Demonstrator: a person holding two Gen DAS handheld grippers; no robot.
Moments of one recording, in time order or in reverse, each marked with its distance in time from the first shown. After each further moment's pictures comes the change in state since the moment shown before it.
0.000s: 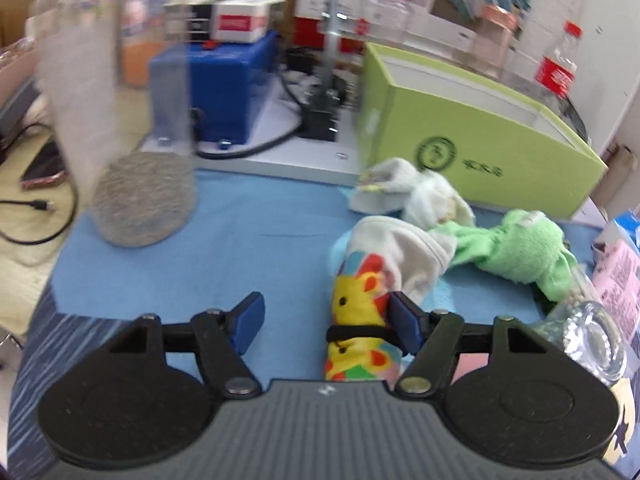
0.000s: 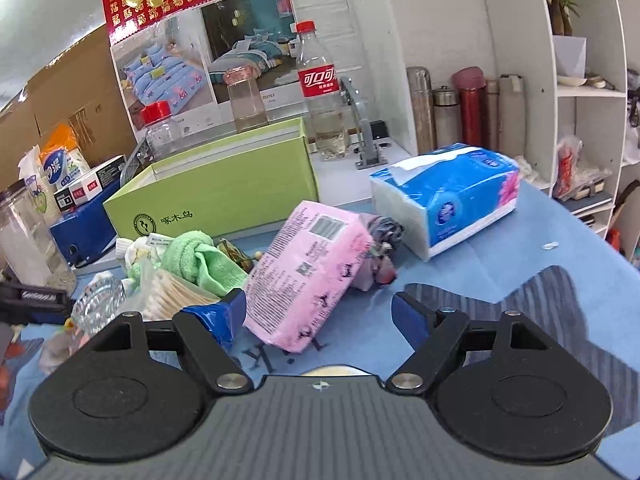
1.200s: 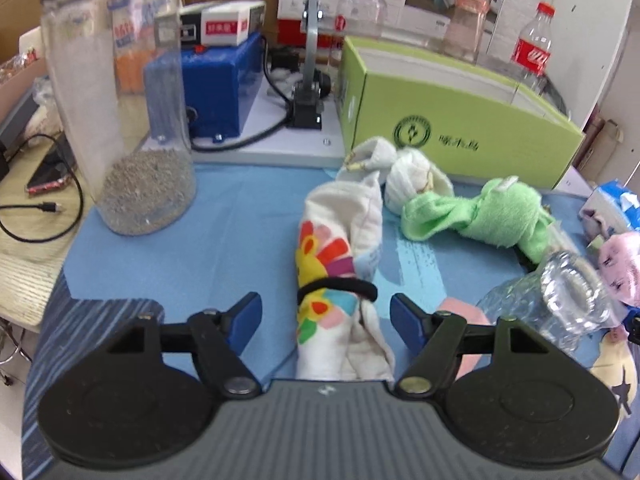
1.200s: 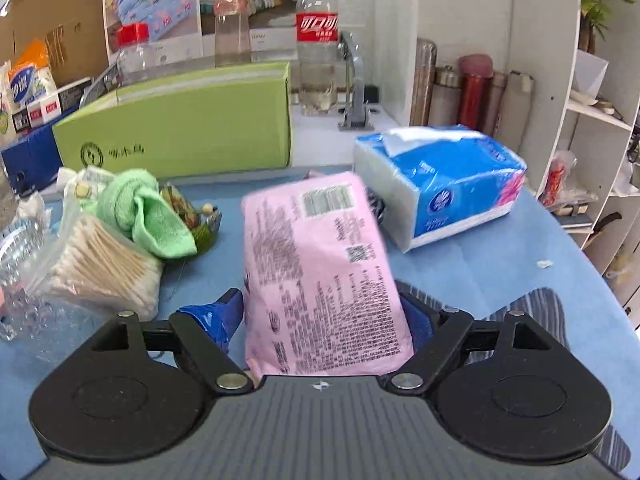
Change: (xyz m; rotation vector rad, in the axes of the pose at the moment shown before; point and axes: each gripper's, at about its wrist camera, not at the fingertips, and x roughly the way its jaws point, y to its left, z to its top) left arm -0.013 -0.012 -0.016 0.081 0.031 -0.015; right arm 0.031 -0.011 -0.010 -0.214 0.155 -0.125
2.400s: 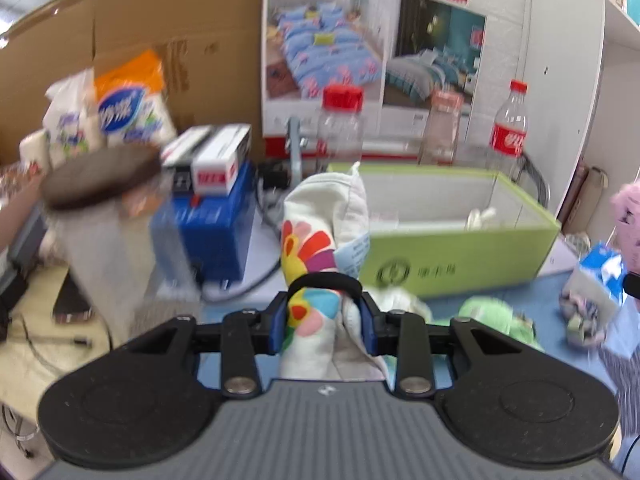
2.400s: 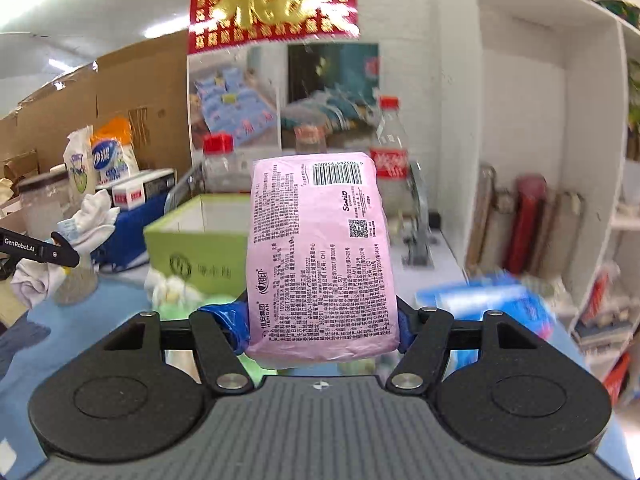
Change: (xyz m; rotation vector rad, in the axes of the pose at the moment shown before) left arm -0.052 -0.021 0.083 0.106 -0.253 0.006; right arm -0.047 0.009 0.091 -0.117 -0.318 0.221
